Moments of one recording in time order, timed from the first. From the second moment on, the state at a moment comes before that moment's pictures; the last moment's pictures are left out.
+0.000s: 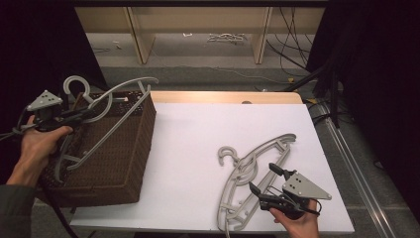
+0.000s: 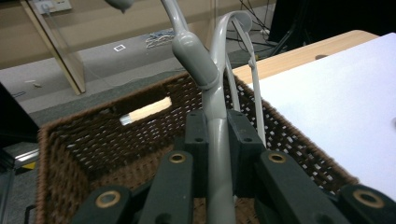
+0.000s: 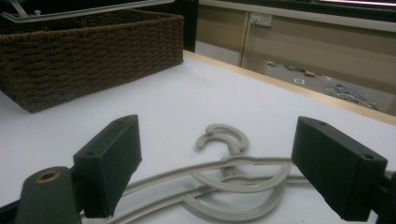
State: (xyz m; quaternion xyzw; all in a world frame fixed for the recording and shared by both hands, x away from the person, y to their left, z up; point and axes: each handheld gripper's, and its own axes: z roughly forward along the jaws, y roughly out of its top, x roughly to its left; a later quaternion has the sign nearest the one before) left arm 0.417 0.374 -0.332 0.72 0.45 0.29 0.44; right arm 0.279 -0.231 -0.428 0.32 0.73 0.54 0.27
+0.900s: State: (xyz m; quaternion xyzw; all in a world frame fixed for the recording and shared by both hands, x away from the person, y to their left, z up) left arm 0.408 0.410 -0.372 0.73 0.47 0.29 0.40; right arm 0.282 -0.228 -0.431 0.32 0.73 0.54 0.27
